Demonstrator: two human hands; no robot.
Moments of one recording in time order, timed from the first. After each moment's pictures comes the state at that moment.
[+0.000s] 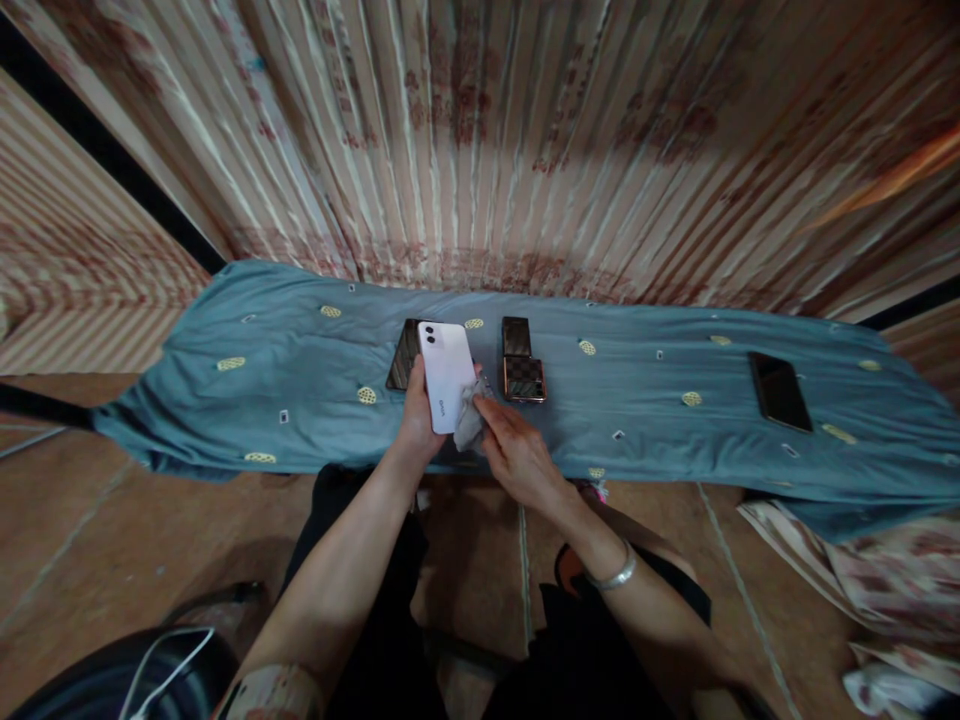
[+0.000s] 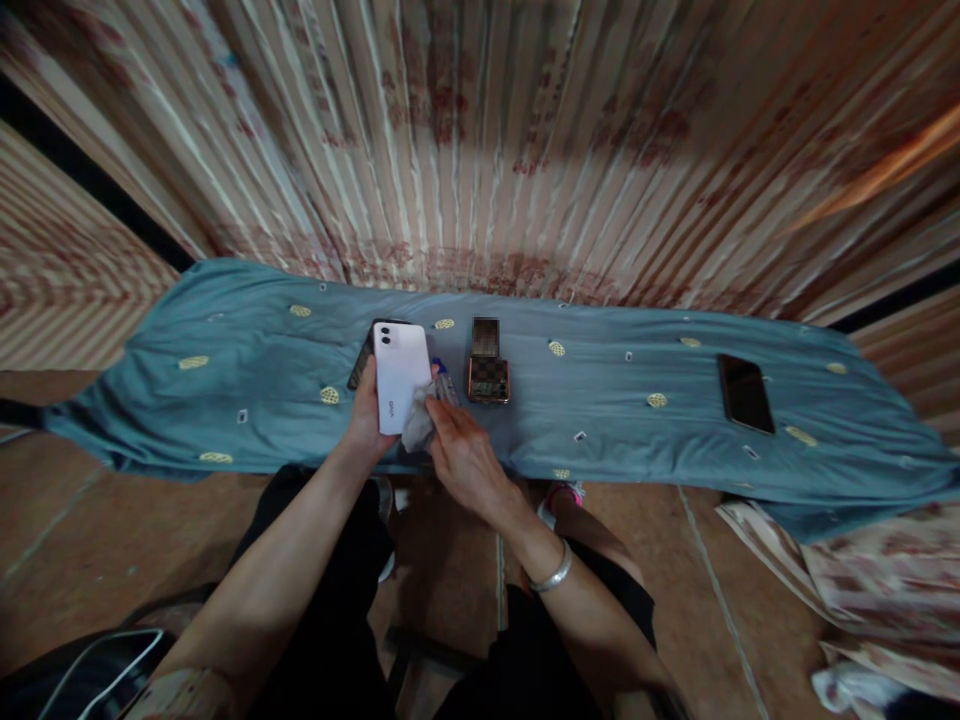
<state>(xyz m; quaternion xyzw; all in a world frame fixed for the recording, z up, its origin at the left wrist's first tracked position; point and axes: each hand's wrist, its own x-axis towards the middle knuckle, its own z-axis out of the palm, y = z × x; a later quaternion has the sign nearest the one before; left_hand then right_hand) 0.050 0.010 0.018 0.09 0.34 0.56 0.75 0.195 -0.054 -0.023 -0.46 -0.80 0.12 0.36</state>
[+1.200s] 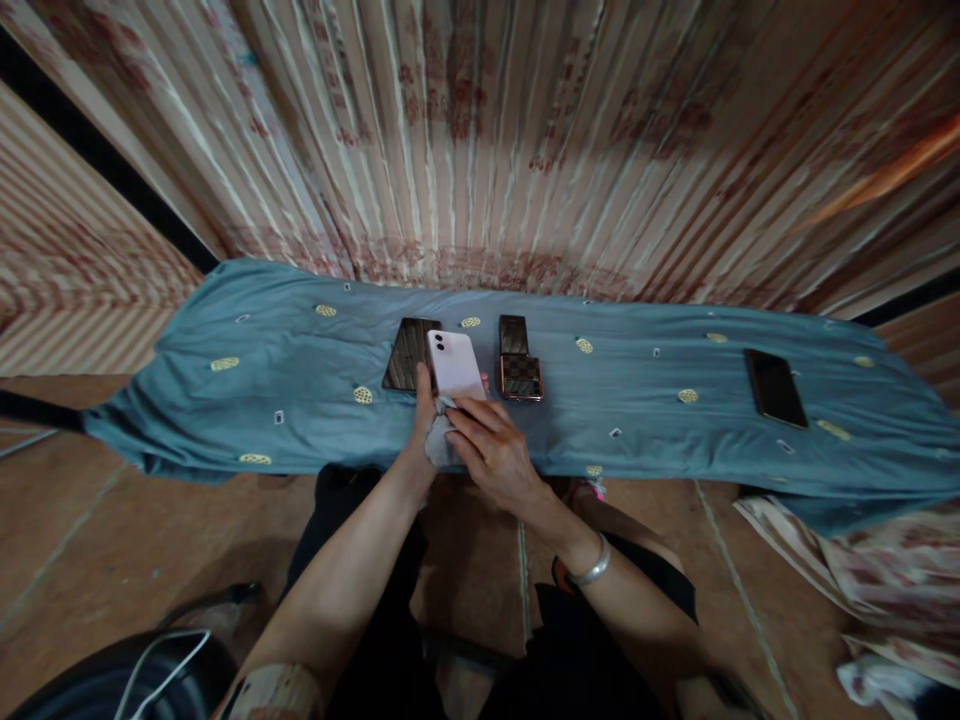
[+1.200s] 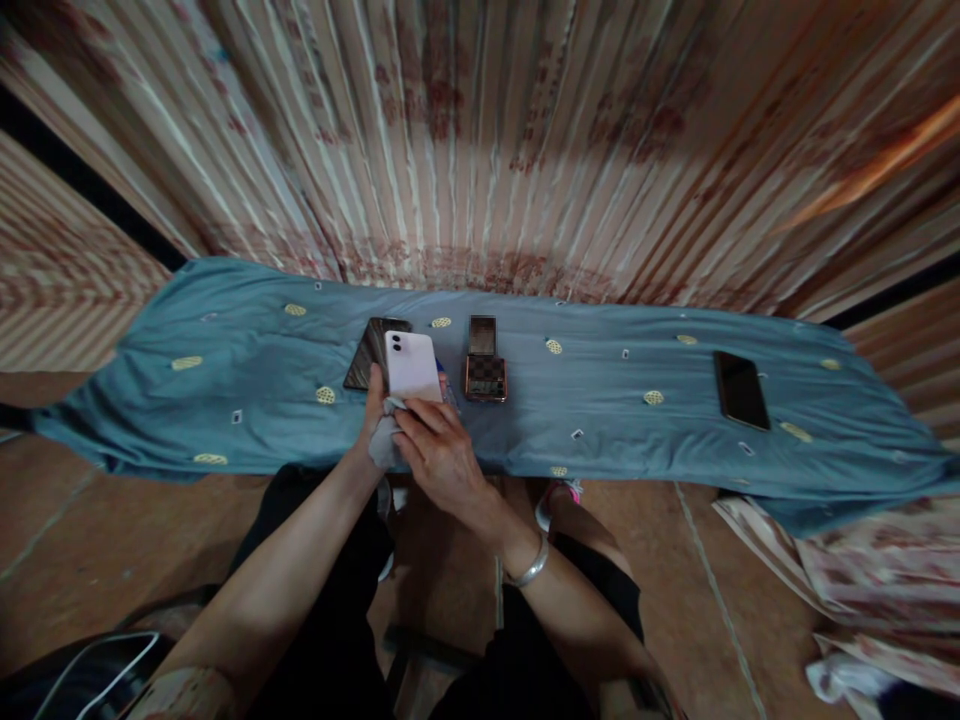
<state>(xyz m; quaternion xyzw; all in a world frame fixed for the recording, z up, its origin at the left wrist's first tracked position) 0.057 0.010 -0.010 0.11 0.35 0.49 0.79 0.168 -0.052 -0.023 -0.42 -0.79 0.06 0.44</state>
